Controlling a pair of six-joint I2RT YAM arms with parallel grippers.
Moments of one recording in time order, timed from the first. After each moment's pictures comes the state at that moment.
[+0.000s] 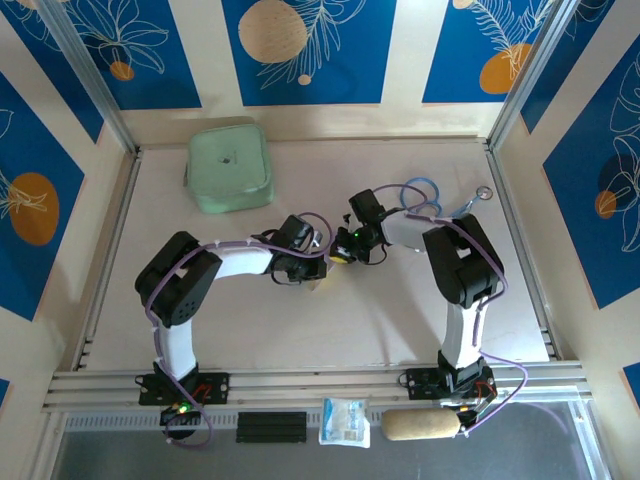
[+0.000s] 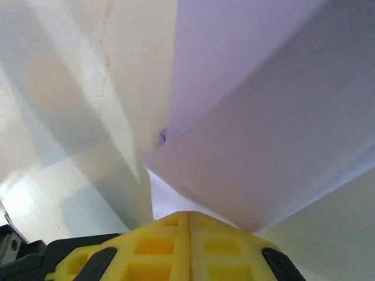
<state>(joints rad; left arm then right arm) -0.70 1.88 1.02 -0.15 0.39 -0.67 0.46 1.90 1.13 -0.38 -0.50 0.70</state>
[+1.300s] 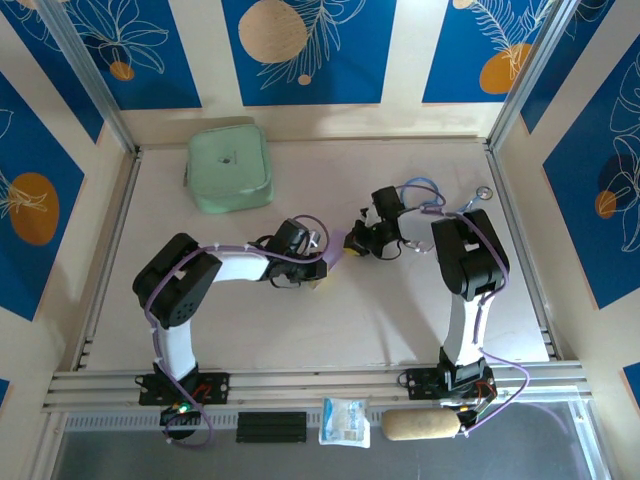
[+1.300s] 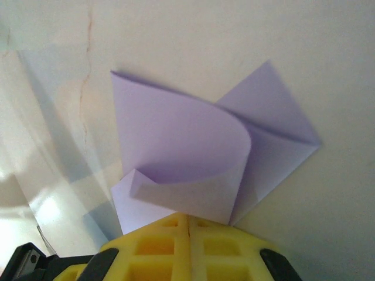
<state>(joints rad) -0.70 1.87 0.93 0.02 0.40 -0.70 0.30 1.96 1.11 -0.29 -0.61 0.67</state>
